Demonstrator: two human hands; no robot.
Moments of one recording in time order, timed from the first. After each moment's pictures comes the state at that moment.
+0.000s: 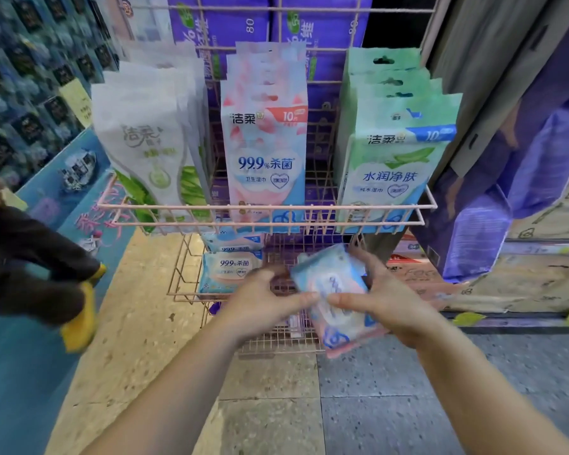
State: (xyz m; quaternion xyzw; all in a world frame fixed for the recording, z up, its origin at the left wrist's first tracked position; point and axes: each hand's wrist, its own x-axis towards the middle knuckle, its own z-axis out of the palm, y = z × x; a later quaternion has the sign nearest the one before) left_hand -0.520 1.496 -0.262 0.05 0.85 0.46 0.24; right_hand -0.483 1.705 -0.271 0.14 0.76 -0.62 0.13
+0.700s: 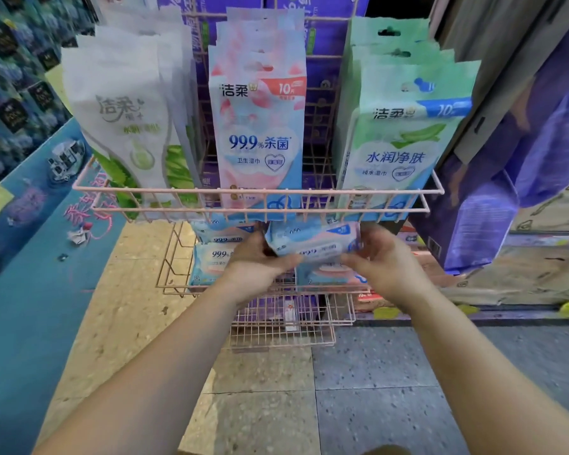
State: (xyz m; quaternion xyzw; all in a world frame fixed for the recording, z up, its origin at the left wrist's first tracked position) left_hand -0.563 1.511 -0.289 0.03 0.80 0.58 0.17; right_hand -0.512 1.719 -0.280 0.12 0.86 -0.50 0.00
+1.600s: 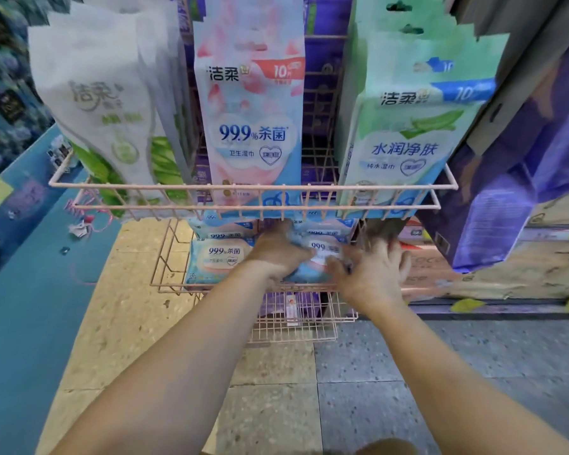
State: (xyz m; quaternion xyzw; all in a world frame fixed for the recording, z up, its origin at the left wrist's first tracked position) left_hand -0.595 1.548 -0.302 0.01 0.85 0.48 0.22; right_hand -0.522 1.691 -0.313 0.21 0.97 -0.14 0.02
